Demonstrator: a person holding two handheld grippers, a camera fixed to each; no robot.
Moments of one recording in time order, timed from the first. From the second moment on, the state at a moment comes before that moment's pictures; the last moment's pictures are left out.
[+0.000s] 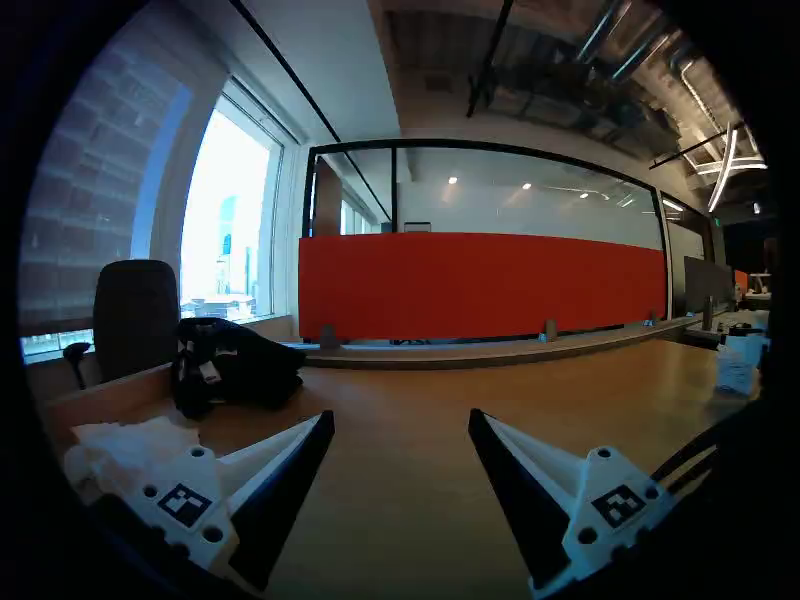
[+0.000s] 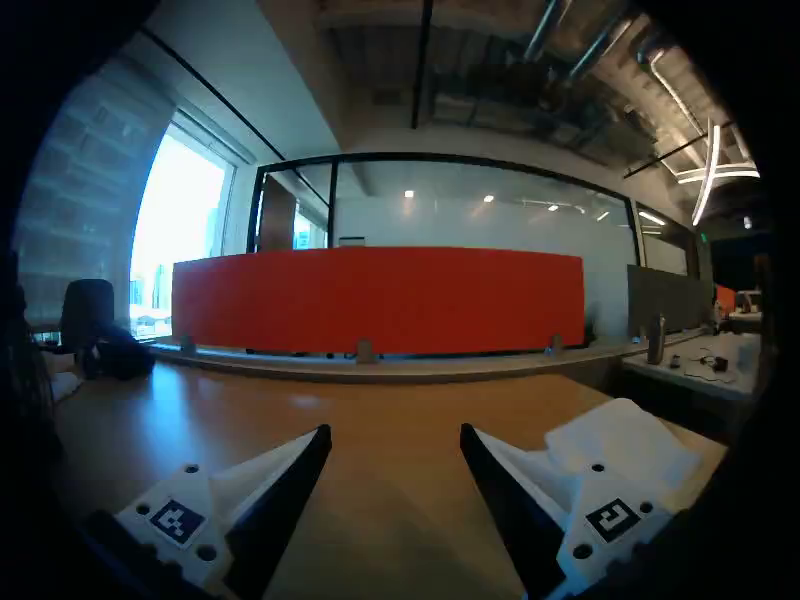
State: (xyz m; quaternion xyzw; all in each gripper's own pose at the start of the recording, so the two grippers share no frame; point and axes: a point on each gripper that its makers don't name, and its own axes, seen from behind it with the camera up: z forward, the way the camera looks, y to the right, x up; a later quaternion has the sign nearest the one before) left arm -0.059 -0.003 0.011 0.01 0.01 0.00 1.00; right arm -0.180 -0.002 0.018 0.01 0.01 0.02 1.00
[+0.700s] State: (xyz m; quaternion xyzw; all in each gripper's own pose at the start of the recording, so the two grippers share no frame) left arm -0.057 -0.003 0.011 0.01 0.01 0.00 1.00; right arm -0.179 -0.002 0.017 0.01 0.01 0.02 1.00
